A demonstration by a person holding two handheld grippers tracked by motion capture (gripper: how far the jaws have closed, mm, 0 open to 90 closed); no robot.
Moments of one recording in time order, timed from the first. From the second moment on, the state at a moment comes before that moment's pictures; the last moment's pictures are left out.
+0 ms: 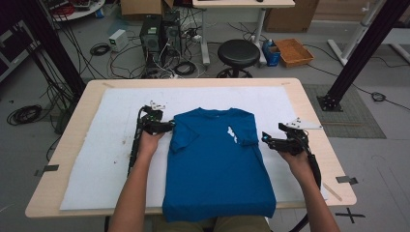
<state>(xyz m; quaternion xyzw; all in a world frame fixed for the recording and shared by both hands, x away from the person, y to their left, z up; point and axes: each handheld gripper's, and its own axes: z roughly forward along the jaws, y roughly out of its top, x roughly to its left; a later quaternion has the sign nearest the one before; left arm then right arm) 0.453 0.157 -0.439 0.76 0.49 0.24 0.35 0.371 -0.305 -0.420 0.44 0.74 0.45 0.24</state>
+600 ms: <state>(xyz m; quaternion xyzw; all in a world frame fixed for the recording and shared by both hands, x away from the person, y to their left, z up) 0.475 0.137 -0.446 0.78 0.47 0.23 0.34 0.408 -0.301 -0.424 0.45 0.75 0.43 0.22</state>
